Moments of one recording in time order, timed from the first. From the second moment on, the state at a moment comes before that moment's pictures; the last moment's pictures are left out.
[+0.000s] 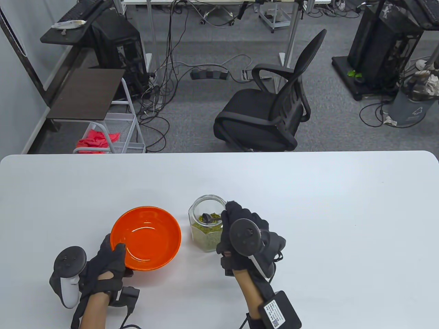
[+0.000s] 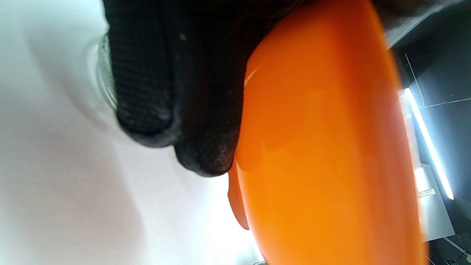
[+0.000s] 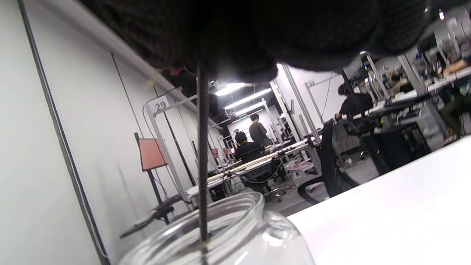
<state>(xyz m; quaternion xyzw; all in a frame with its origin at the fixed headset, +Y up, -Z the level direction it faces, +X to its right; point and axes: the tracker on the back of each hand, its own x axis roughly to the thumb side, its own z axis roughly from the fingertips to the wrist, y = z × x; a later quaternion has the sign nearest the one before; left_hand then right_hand) -0.336 -0.721 -0.294 -0.01 0.11 0.54 0.84 0.027 -0.609 -0.313 -0.03 -0.24 0.95 0.21</state>
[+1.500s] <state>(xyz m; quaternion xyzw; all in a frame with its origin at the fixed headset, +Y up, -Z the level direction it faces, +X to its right) -0.332 -0.729 -0.296 -0.03 0.11 0.53 0.84 0.088 -0.673 -0.350 -0.13 -0.06 0.81 0.56</state>
